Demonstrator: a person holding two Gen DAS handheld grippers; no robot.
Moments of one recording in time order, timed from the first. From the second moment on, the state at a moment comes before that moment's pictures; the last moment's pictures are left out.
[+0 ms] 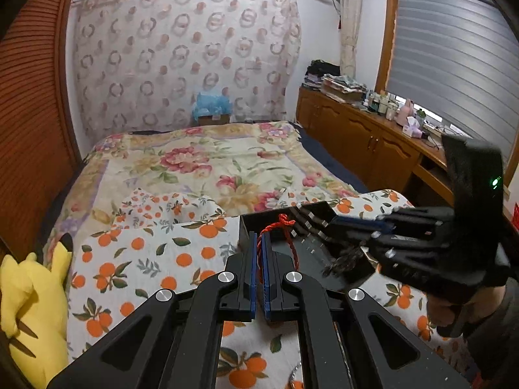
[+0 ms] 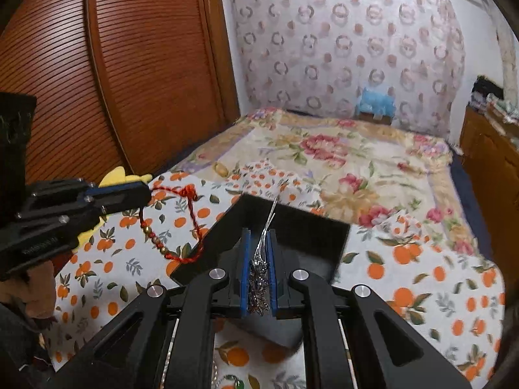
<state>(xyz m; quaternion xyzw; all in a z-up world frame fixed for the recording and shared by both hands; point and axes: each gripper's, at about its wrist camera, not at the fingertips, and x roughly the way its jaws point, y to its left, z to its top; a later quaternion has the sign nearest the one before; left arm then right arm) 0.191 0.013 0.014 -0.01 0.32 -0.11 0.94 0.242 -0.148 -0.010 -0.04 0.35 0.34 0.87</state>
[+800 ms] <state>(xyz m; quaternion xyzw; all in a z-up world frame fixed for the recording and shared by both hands) 0.224 -0.028 -0.020 0.03 0.37 -0.14 0.92 0.222 -0.195 -0.016 -0.05 0.34 0.30 0.89</state>
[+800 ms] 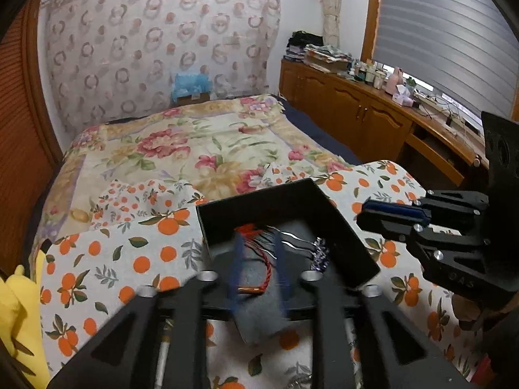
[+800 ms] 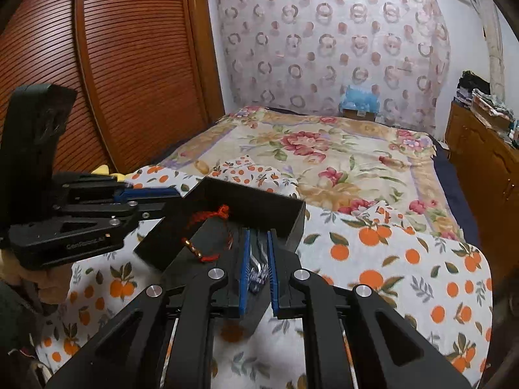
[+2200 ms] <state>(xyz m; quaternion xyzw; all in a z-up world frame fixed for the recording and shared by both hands) 0.065 -0.003 -0.068 0.01 0.39 -0.13 0.91 0.109 -0.183 -0.073 -0.12 0.40 0.29 0.86</state>
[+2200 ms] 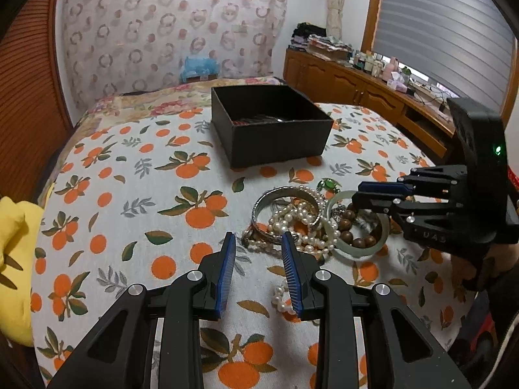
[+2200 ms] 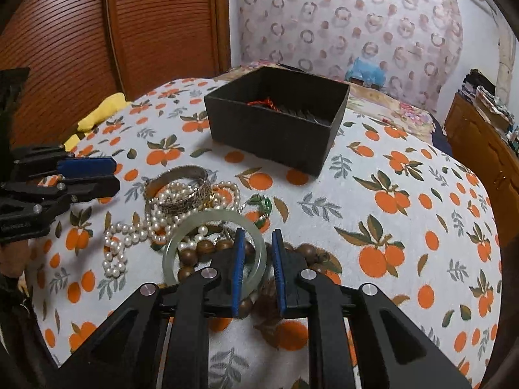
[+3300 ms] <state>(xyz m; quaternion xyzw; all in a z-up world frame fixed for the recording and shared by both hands) 0.141 -0.004 -0.087 0.03 0.44 -0.15 0.89 0.118 -0.197 -0.054 -0.11 0.38 0.29 0.87</state>
